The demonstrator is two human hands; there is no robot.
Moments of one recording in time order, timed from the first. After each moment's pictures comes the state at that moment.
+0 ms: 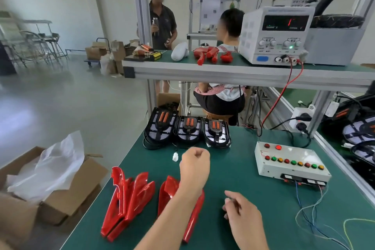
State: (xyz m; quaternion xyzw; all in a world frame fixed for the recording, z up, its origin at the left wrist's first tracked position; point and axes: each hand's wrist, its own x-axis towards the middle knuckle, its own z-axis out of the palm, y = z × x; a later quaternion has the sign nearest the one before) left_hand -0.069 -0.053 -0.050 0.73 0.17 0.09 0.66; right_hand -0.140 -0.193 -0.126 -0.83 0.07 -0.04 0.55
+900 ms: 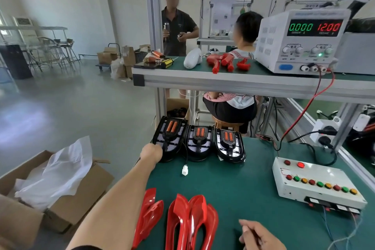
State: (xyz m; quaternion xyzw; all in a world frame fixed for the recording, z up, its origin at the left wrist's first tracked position) left_hand 0.067 0.136 -0.084 0.83 0.33 0.03 0.45; right_hand -0.131 -0.177 -0.134 -0.83 0.08 -0.15 0.54
